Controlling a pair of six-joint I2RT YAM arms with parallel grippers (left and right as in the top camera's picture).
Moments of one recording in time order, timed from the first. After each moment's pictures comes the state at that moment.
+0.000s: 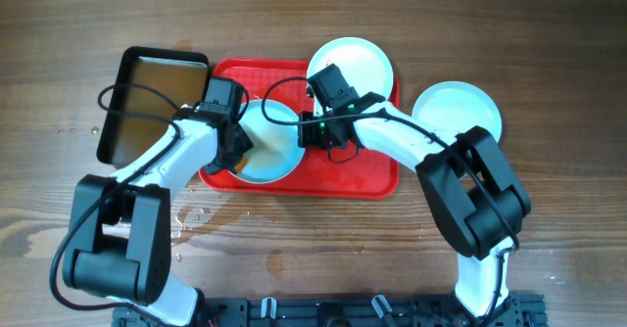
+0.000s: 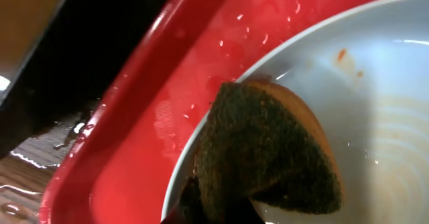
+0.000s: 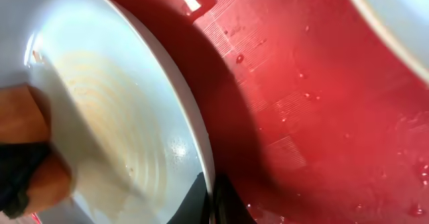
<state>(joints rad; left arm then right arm) -0.22 1.75 0.96 -0.63 -0.13 -0.80 0.59 2.05 1.29 -0.39 -0.32 0.61</state>
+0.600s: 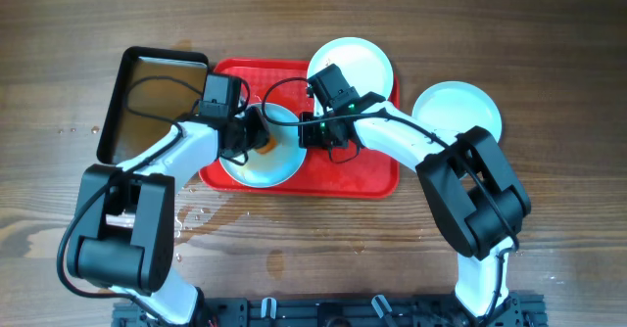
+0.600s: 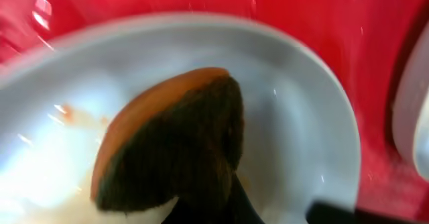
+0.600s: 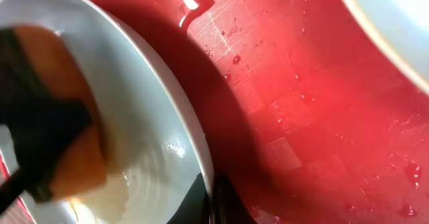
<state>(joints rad) -0.21 1.79 0.93 -0.29 0.23 -0.66 0.59 2.05 1.29 -0.39 -0.32 0.59</state>
